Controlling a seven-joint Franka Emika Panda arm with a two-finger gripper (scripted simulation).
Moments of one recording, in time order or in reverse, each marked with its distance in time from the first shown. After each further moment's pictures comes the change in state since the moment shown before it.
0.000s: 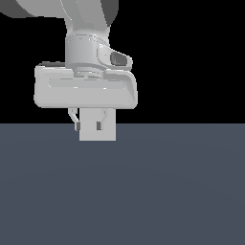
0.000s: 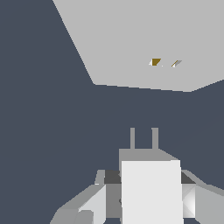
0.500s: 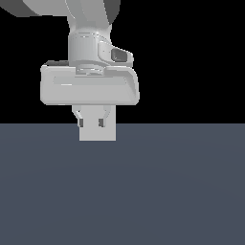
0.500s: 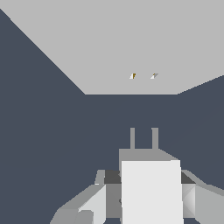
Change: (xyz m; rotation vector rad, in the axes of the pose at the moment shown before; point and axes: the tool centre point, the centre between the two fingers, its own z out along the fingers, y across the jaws) arm 0.006 0.005 -0.007 -0.008 -0.001 0.079
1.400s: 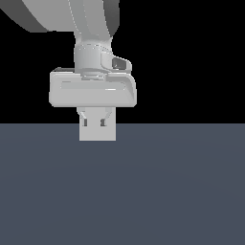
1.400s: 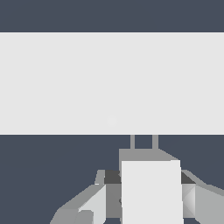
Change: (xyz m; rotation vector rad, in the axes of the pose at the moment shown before) arm 0.032 0.000 0.003 0.000 -0.001 0.002
